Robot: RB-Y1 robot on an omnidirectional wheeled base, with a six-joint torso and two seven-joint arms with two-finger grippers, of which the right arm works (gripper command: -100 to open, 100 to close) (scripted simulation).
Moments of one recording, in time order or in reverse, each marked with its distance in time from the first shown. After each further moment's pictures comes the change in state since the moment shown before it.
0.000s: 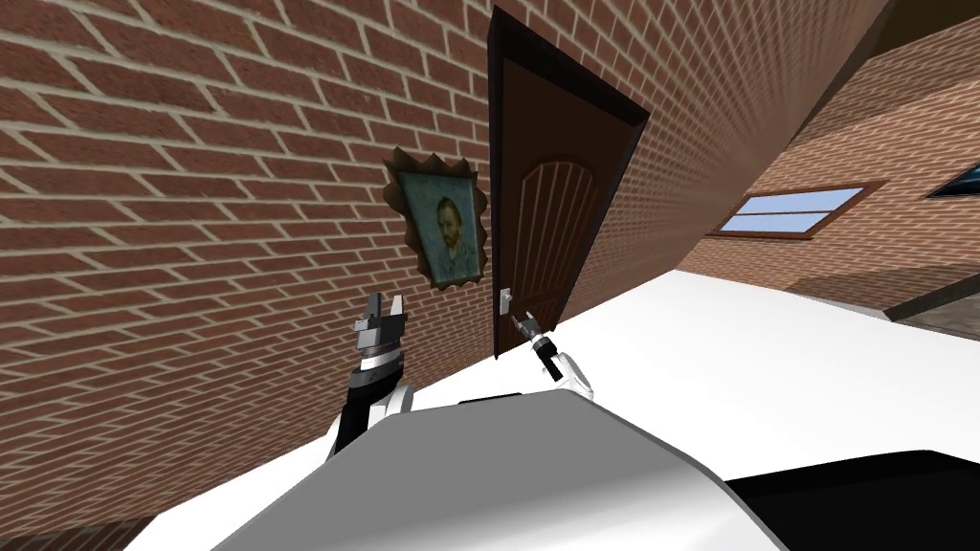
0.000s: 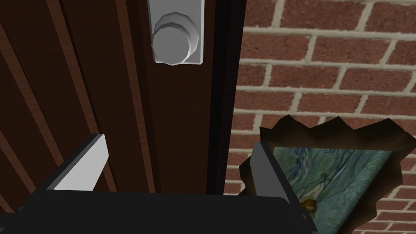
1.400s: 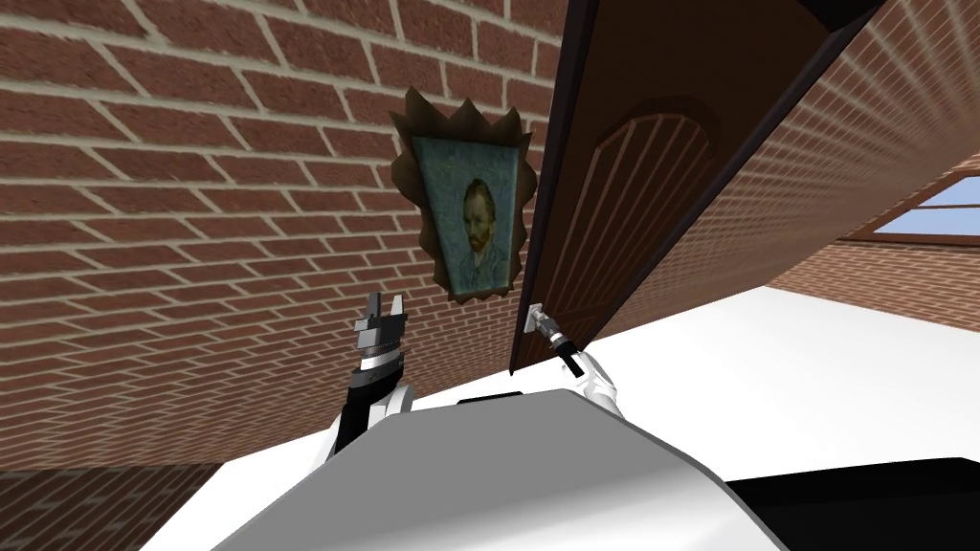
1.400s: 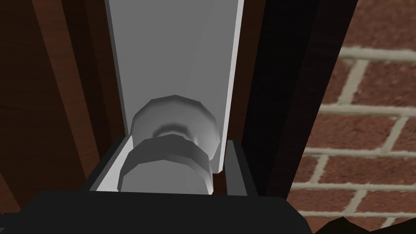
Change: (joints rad) arm -0.073 -0.137 -0.171 0.180 -0.068 -0.076 -0.011
